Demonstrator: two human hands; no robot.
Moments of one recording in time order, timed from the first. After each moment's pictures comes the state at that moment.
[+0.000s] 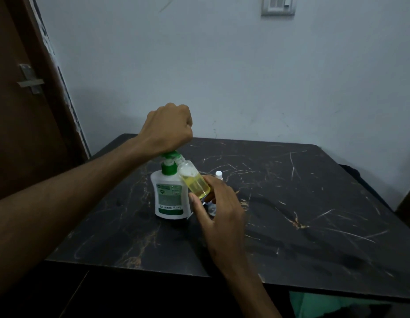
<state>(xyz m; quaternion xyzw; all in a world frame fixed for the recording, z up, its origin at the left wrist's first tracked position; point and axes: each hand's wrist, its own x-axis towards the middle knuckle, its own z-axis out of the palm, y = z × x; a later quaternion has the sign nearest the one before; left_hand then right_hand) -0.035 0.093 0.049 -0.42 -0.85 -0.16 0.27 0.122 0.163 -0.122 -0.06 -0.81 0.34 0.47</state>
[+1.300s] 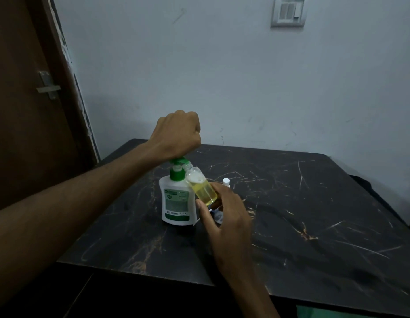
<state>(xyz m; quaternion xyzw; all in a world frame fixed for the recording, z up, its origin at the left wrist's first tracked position) -0.046 0.096 0.045 -0.40 -0.86 -0.16 0.27 0.120 0.164 -0.126 -0.06 -0.81 0.35 0.47</state>
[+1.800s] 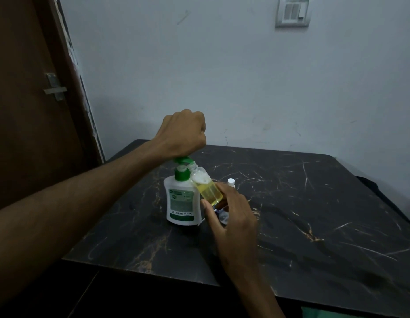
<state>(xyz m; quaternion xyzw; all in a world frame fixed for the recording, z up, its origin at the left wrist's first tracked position) -0.048 0.096 0.047 -0.41 -0.86 -0.14 0.27 0.119 0.165 -0.128 -0.05 -0.80 0.34 0.48</state>
